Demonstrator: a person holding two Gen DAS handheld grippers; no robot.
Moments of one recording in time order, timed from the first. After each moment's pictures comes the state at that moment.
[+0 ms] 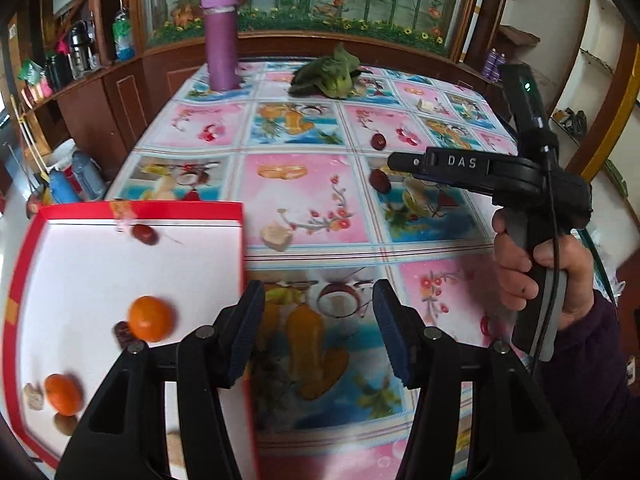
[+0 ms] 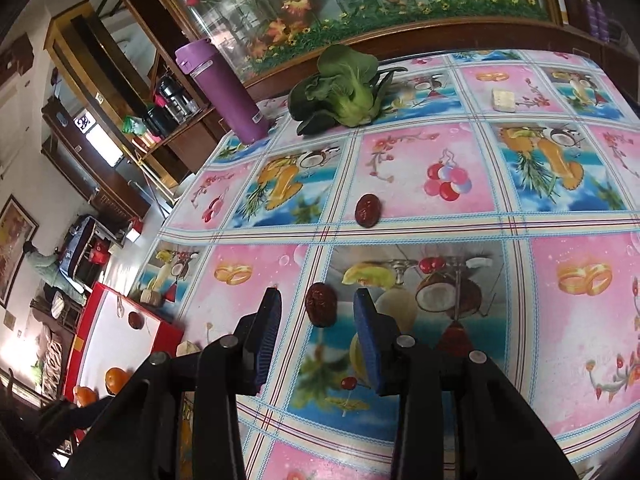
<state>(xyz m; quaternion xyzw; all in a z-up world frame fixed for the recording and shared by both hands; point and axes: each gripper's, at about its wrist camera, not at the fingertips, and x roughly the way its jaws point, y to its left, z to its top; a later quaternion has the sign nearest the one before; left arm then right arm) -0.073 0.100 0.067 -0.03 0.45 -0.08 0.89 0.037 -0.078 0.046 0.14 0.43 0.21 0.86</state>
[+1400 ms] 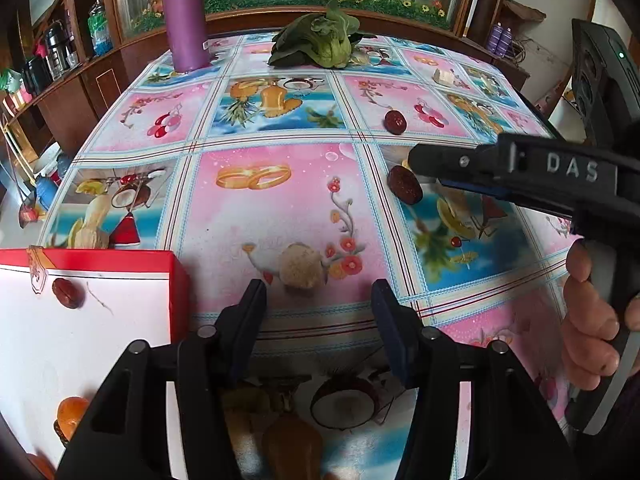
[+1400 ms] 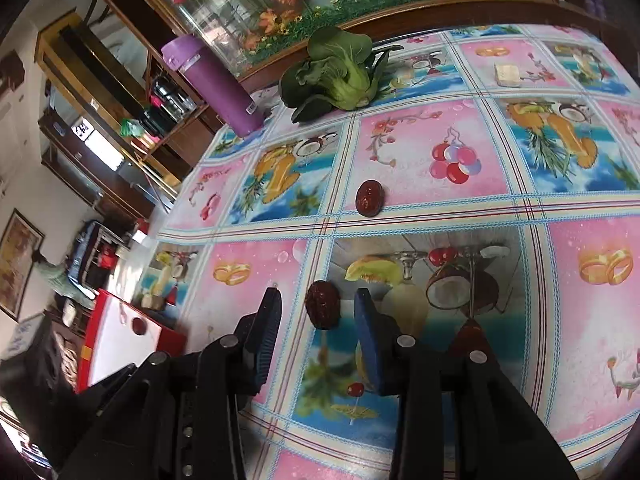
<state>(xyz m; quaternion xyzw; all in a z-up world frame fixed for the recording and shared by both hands) 0.005 0.080 0.019 0.00 0.48 -0.08 0.88 0.048 -0.070 0.037 0.15 0.46 0.21 0.85</state>
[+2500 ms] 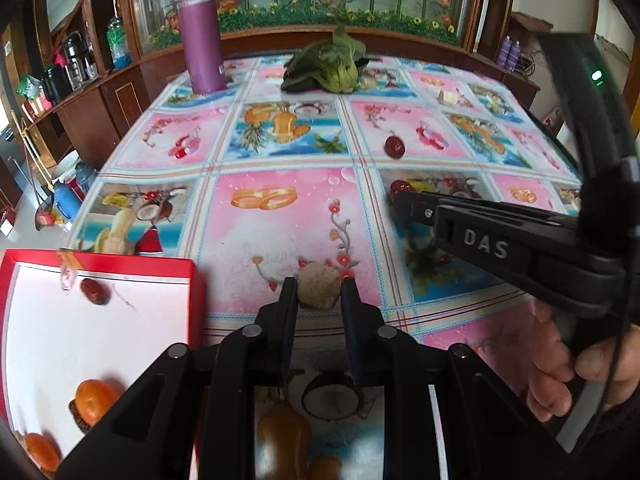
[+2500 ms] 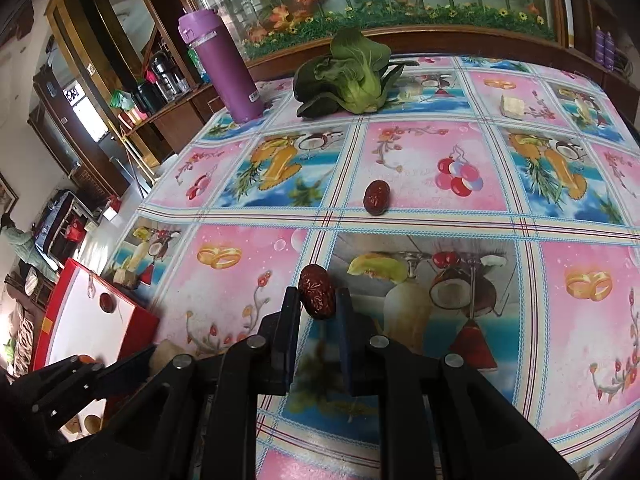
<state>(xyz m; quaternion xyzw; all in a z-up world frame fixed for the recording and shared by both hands) -0.014 0.074 0.043 0.00 0.44 -0.05 0.90 0.033 -0.049 0.041 0.08 0.44 0.19 0.88</state>
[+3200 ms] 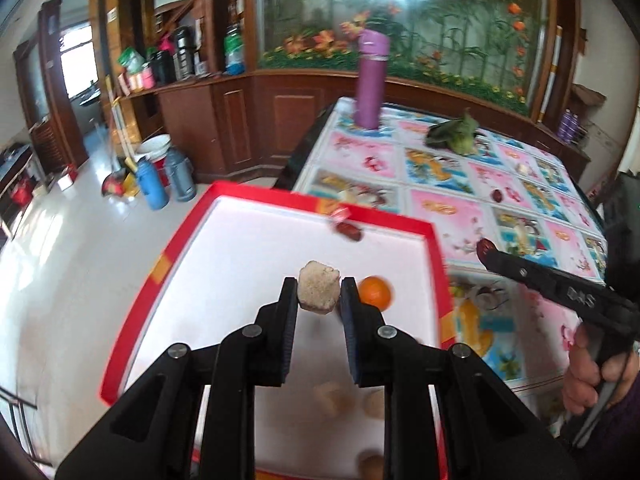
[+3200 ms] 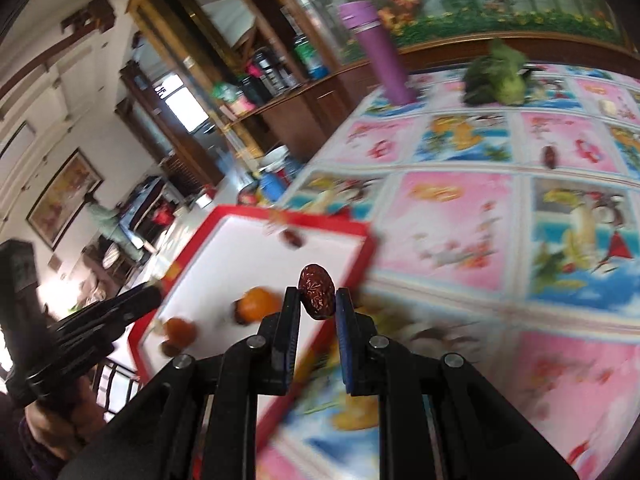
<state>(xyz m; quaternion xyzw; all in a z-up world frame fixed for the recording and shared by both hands) -0.142 0.235 0.090 -0.05 0.38 0.08 0.92 -0.076 0.050 0.068 0.11 0.40 0.36 0.83</state>
